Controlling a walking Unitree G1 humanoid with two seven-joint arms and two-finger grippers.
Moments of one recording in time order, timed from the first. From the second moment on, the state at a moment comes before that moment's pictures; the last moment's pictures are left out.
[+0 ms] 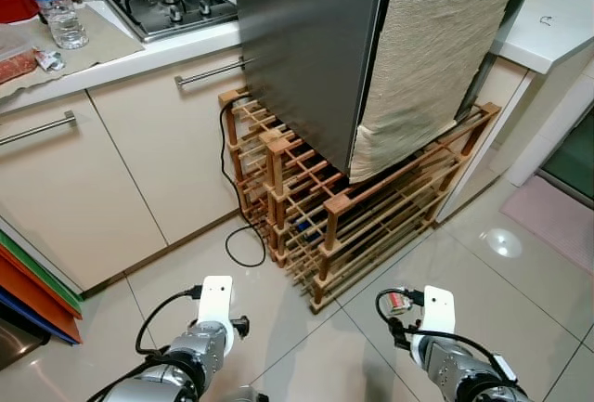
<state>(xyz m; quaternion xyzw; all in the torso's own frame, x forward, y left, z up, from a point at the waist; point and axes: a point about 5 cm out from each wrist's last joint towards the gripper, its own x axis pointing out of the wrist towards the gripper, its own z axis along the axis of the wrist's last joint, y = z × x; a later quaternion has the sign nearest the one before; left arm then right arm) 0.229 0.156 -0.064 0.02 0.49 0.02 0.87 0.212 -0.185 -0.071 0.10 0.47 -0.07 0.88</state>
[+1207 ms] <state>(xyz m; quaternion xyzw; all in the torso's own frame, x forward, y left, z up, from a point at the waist) 0.229 0.157 -0.064 0.03 0.49 0.02 0.87 0.212 -0.186 -0.071 0.09 0.47 -0.07 0.88</state>
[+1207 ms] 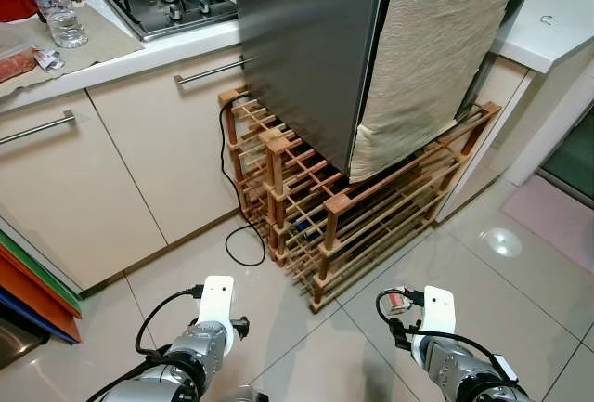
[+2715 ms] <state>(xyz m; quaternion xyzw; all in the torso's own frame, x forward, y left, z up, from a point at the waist) 0.218 0.148 -0.071 0.21 0.47 -0.10 0.85 0.217 -0.195 -0.067 -0.06 0.48 0.00 0.88</state>
